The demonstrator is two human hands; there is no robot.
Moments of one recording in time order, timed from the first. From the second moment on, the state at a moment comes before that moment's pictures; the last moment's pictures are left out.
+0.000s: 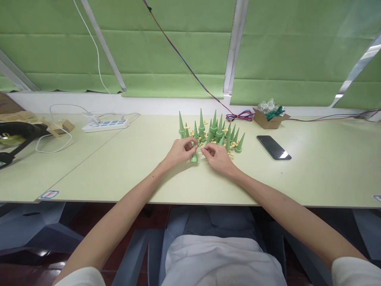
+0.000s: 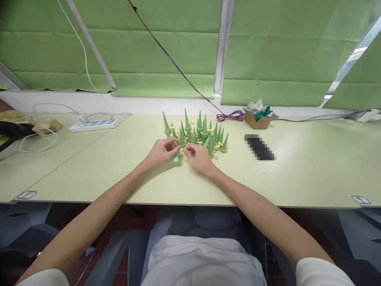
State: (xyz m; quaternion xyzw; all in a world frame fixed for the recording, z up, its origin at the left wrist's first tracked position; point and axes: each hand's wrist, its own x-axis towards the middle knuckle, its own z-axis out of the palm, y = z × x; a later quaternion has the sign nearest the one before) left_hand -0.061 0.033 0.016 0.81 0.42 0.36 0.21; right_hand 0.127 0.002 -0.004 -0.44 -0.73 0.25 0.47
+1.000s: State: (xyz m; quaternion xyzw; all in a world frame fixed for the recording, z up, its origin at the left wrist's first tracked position) left_hand -0.052 0.028 0.011 0.80 0.42 0.40 0.16; right_hand 0.126 0.005 -0.009 -0.43 -0.75 0.23 0.45
